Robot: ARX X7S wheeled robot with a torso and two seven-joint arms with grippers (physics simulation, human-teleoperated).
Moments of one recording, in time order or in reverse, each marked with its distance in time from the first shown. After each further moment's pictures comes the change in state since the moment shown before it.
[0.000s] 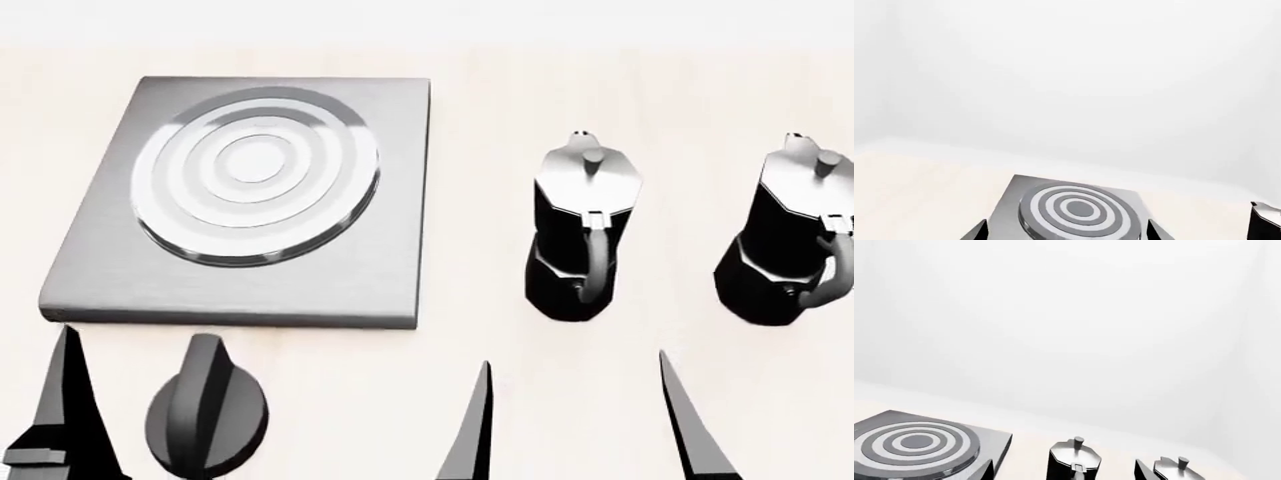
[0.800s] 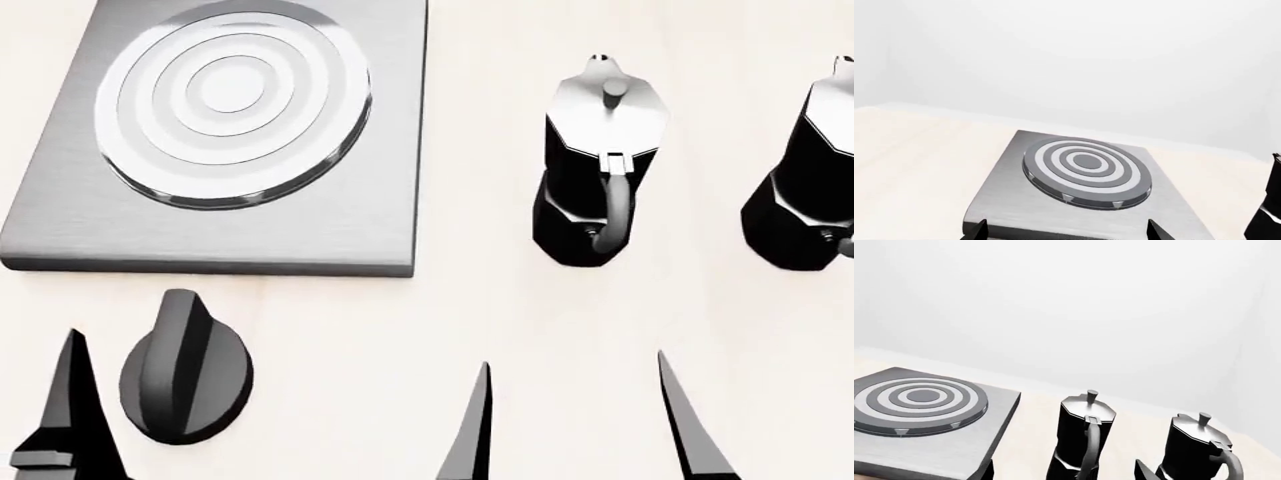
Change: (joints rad) left arm -0.002 -0.013 0.016 -0.010 -0.003 0.007 -0.011; right arm 0.007 0.016 -0.011 0.002 0.014 0.002 0.019
